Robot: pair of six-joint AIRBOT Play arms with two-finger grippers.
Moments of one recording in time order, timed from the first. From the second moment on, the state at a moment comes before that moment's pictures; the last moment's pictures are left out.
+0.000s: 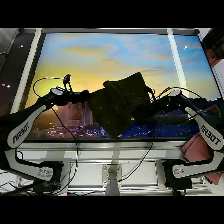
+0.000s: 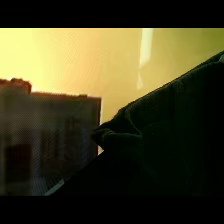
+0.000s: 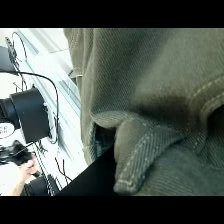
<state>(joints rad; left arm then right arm) -0.13 -1.64 0.96 0.55 -0.57 -1.07 0.01 -1.58 0.89 -0.55 1.35 0.90</state>
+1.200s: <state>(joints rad) -0.71 -1.20 0.67 0.87 -0.39 -1.77 -0.10 -1.59 1.17 -0.86 0.78 1.36</state>
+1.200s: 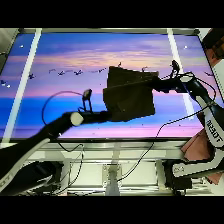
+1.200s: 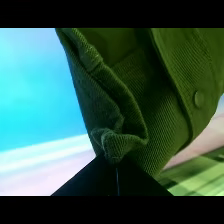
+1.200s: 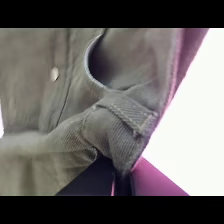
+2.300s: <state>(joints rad) -0.87 -1.24 0.62 0.89 -0.09 -1.90 -0.48 -1.50 1.12 -1.12 1.39 1.20</state>
